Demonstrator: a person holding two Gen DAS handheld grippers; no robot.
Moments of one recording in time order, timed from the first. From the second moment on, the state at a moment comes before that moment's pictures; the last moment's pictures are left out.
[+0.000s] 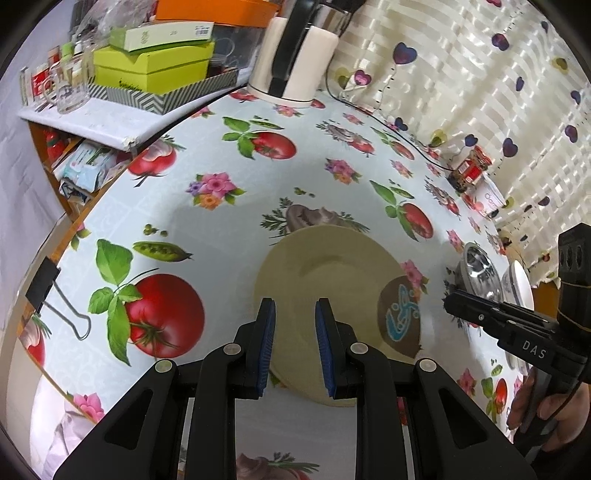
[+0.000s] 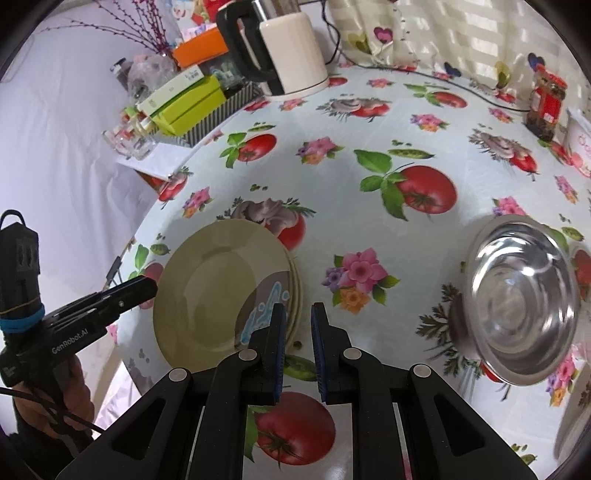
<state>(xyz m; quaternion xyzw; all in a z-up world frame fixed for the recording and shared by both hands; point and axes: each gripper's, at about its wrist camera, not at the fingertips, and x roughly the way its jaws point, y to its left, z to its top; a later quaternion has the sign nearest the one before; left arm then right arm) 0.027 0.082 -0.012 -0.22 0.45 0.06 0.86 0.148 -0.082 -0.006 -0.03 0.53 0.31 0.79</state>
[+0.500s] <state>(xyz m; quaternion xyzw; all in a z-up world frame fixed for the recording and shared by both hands) 0.042 0.033 0.012 -0.18 0.44 0.01 0.88 0.125 -0.122 0.021 -0.03 0.49 0.29 0.82</state>
